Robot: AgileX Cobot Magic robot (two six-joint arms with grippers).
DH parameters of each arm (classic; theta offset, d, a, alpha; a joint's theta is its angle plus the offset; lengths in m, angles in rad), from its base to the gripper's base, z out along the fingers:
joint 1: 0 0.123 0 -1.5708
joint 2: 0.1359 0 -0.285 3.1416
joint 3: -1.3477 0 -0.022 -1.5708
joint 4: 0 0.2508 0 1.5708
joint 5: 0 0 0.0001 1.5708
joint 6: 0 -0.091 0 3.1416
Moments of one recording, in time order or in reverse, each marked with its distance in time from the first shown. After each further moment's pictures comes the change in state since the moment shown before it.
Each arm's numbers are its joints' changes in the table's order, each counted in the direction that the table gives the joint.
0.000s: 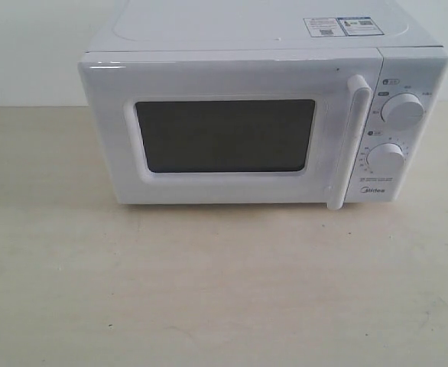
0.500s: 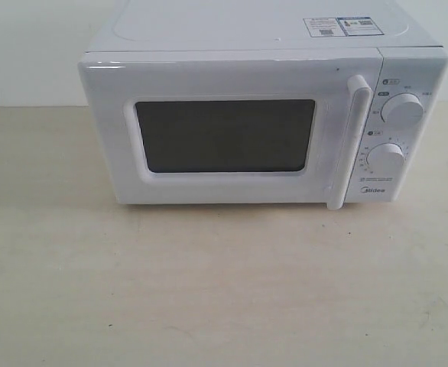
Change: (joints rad) left arm 0.000 0.002 0.000 0.068 -0.008 0.004; right arm 0.000 0.000 0.000 0.000 0.000 0.000
